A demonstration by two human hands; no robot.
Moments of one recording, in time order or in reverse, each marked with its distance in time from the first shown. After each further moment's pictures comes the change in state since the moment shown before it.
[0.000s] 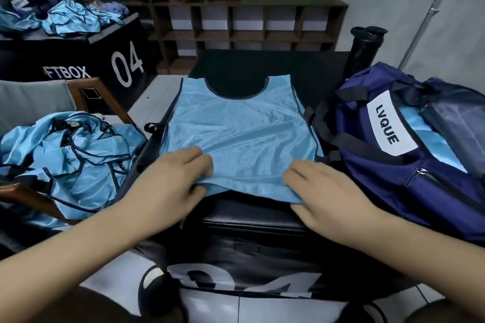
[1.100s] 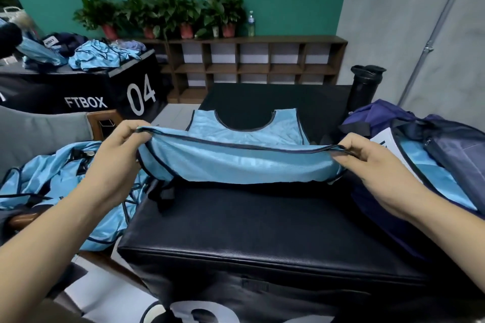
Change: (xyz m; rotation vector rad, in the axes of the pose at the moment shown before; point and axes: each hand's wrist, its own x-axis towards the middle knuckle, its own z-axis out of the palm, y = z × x) left_hand 0.024 -0.081 -0.060 -1.135 0.580 -0.694; right_hand 0.029 0.079 -0.051 1.044 0.309 0.471
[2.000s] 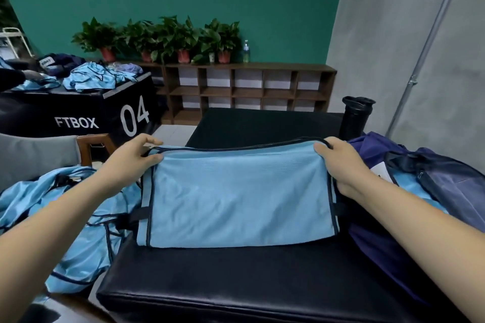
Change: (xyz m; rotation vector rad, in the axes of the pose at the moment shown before) left_hand 0.106 -0.021 -0.016 0.794 -0.141 0.051; right_hand 0.124 0.028 0.018 0.022 0.321 0.208
